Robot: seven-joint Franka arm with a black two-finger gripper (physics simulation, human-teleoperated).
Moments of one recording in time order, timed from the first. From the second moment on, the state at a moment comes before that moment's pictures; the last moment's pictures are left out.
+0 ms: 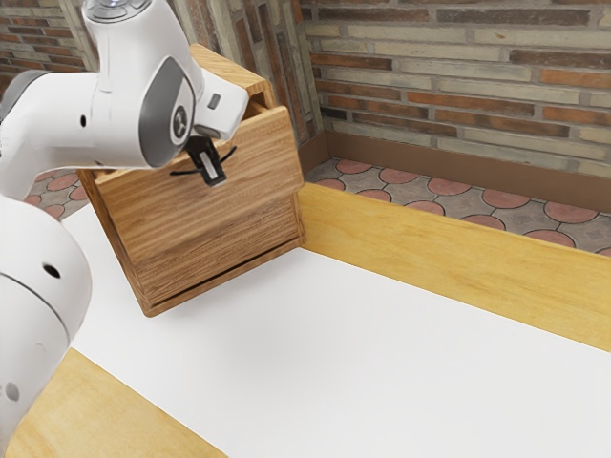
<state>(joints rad) 1.86 -0.60 -1.32 -1.64 -0.46 2.02 1.03</state>
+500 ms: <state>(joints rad) 1.78 -0.68 -1.24 -1.68 -0.49 1.97 1.00</state>
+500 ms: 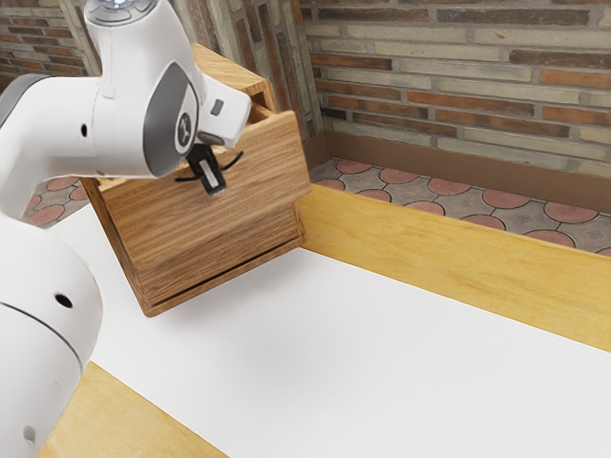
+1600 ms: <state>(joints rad) 1.67 -0.81 -1.14 -1.71 -0.57 1.90 0.95</state>
